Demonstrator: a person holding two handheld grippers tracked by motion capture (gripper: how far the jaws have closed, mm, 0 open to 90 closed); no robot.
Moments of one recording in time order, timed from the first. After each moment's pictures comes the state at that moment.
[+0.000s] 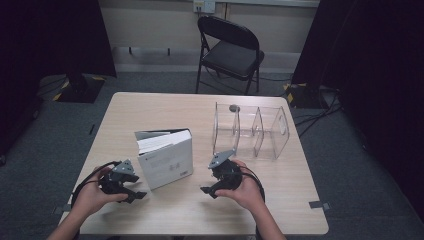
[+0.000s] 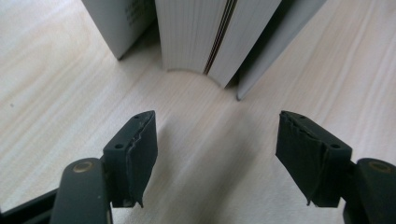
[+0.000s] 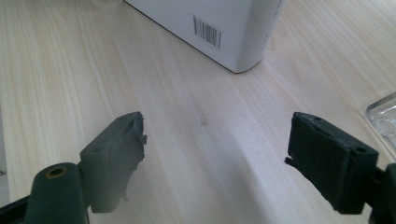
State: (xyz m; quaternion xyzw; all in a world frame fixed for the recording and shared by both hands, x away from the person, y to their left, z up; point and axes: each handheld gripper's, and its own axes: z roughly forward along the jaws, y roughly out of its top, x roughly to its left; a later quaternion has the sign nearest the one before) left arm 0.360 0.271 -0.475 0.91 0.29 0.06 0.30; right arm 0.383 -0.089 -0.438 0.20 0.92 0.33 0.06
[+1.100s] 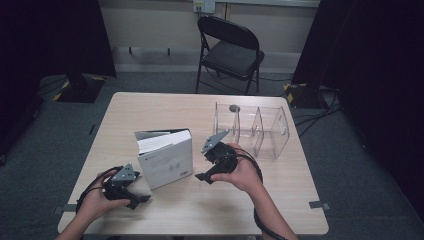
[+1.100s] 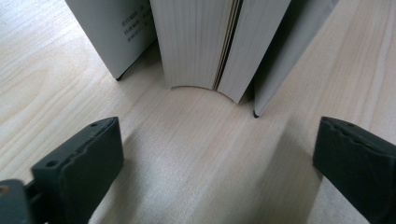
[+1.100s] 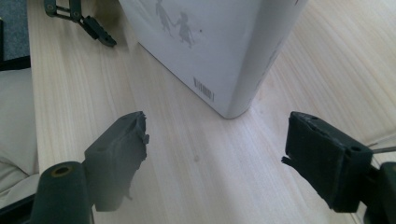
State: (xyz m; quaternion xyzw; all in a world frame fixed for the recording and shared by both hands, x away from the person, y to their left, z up) left arm 0.358 0.270 -0.503 0.88 0.26 0.10 0.37; right arm 0.404 -0.070 -0.386 0.16 0.93 0.33 0.05
